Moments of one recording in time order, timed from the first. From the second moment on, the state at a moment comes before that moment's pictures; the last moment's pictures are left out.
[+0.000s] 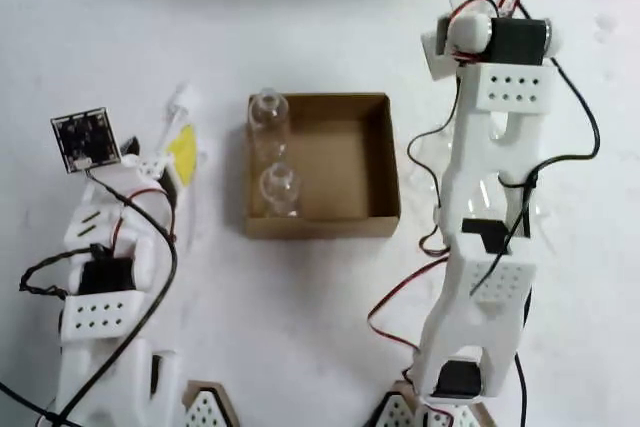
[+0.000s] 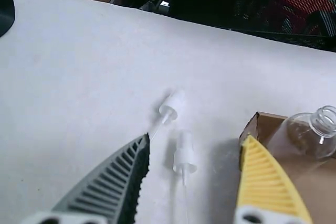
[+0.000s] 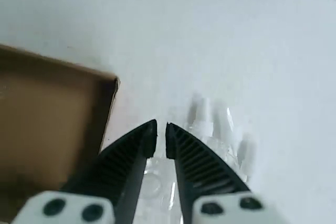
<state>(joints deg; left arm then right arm) -12.8 -55.5 71.7 19.8 10.2 -0.3 30.2 -62.5 97.7 22.5</state>
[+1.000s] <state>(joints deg) -12.8 -55.5 71.7 19.8 9.8 0.3 21.8 -35.1 97.7 25.1</state>
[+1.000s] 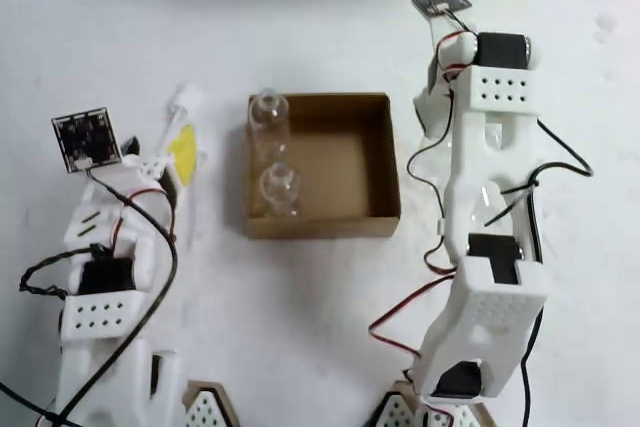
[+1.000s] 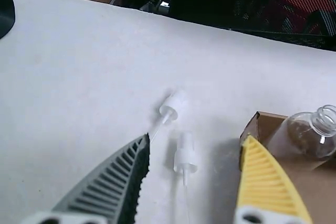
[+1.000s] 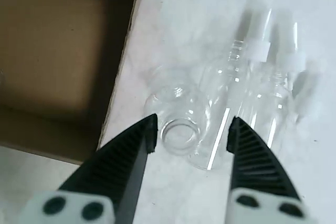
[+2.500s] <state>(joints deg) -12.8 -55.5 71.7 19.8 9.8 -21.3 5.9 -35.2 97.8 27.9</state>
